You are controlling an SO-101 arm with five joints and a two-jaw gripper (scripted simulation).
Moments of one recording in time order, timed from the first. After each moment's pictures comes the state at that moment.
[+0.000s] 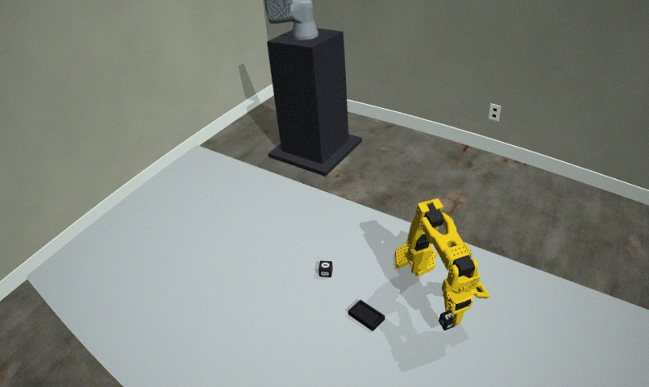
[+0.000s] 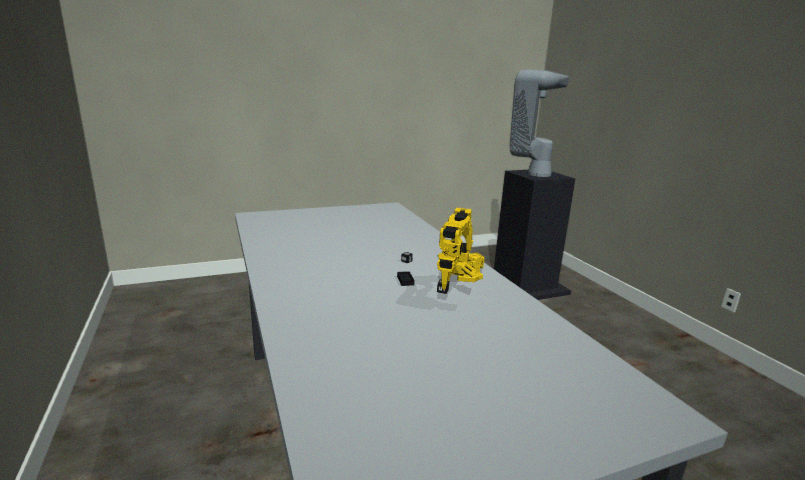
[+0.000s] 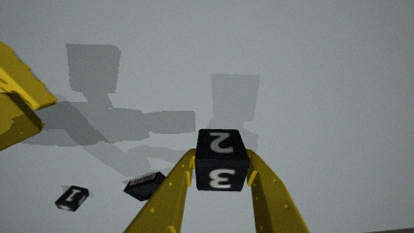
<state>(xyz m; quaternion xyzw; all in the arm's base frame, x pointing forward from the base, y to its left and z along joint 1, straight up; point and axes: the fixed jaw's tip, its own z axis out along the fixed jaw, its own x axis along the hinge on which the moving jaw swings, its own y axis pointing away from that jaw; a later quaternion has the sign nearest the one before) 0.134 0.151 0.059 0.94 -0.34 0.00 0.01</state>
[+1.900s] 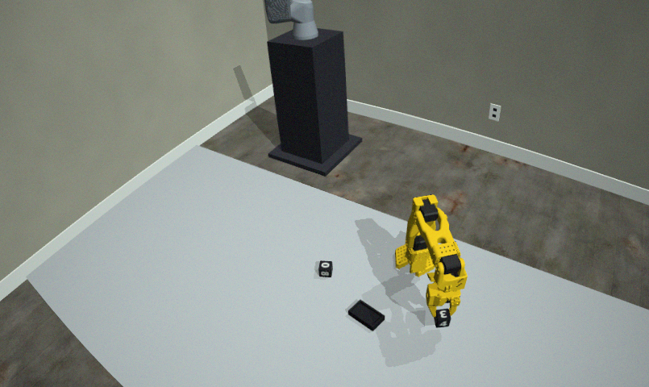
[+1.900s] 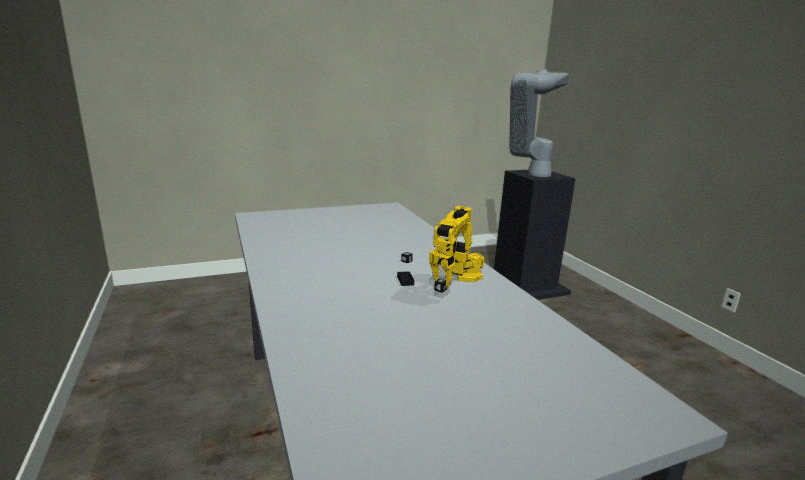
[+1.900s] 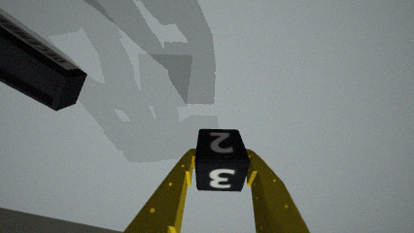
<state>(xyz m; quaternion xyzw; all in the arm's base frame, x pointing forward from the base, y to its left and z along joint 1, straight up) 0.151 0.128 0.056 0.96 0.28 0.00 0.00</state>
